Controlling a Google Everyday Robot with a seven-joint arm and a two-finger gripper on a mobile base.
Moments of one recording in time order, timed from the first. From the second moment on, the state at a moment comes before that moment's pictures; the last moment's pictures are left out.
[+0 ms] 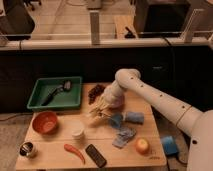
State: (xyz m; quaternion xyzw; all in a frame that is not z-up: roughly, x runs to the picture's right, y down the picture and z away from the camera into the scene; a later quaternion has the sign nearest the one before) arm -0.023 0.090 0.814 -0.27 -0.32 -0.13 0.90
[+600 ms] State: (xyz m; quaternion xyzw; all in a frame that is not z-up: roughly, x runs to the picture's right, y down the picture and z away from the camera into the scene) arm -0.012 0.064 0.827 -0.25 -0.35 -0.07 0.90
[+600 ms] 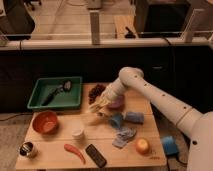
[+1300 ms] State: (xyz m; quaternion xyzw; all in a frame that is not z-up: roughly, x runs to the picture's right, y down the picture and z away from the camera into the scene) arm 0.037 0.032 0.870 -0.23 -0.27 -0.04 0.93
